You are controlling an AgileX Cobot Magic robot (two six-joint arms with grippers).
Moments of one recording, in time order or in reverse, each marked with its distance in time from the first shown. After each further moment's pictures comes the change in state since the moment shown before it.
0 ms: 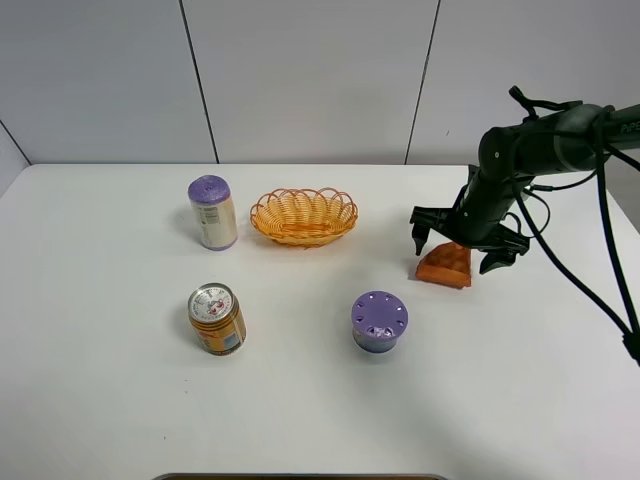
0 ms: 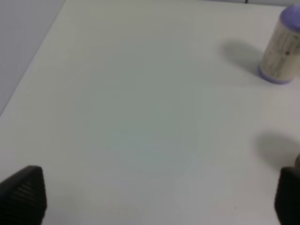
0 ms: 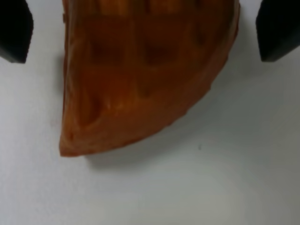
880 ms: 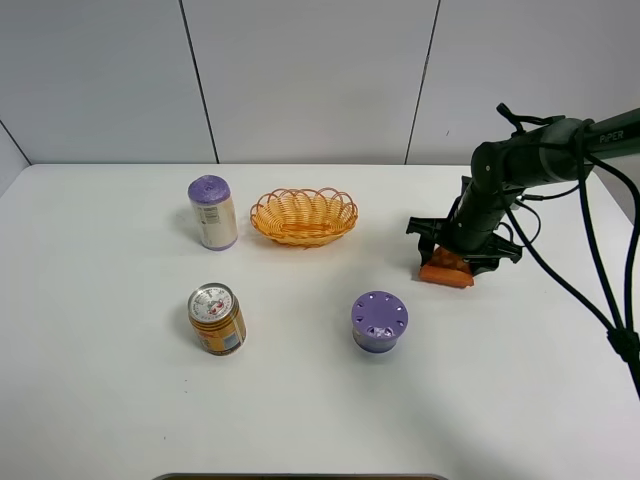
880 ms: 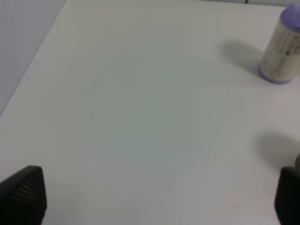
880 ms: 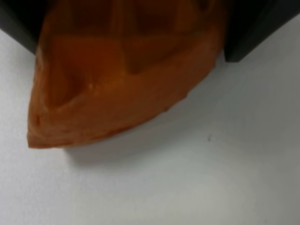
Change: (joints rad) left arm 0.000 0.000 0.000 0.000 0.000 0.000; right arm 0.000 0.055 0.000 0.000 -0.035 -0.015
